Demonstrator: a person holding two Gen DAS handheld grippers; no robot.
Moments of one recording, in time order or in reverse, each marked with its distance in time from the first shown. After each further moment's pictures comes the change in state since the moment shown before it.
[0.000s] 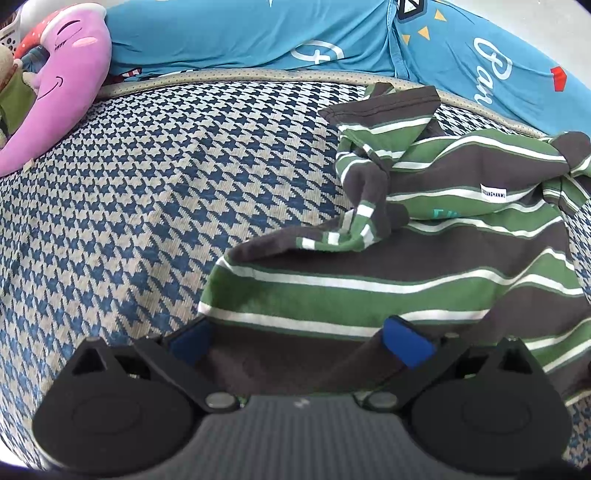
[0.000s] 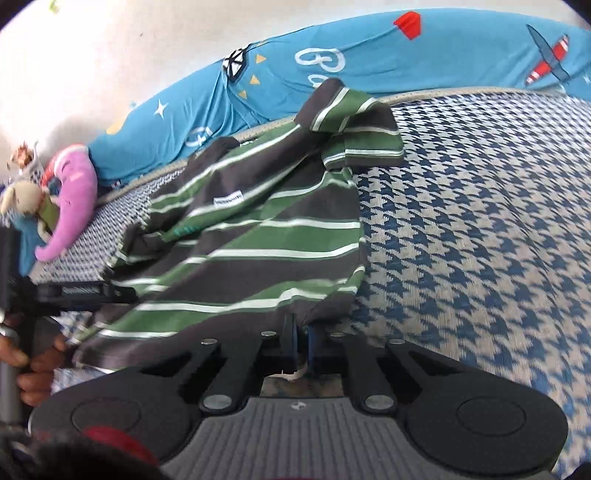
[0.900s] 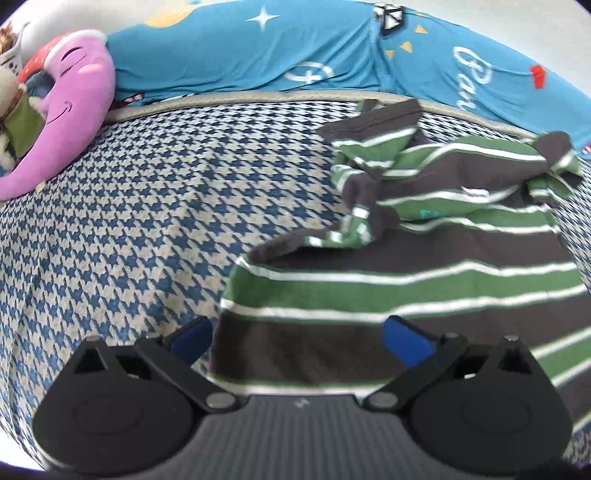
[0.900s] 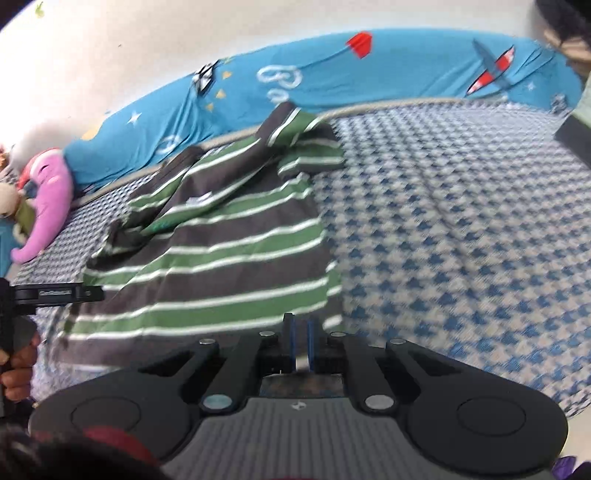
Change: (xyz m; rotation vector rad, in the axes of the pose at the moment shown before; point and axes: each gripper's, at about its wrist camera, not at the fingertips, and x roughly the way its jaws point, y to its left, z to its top) left arm -0.028 0.000 -0.022 0.075 -0.056 -0.011; right arm -0.049 -0.004 -0.028 0.003 -0.007 -0.114
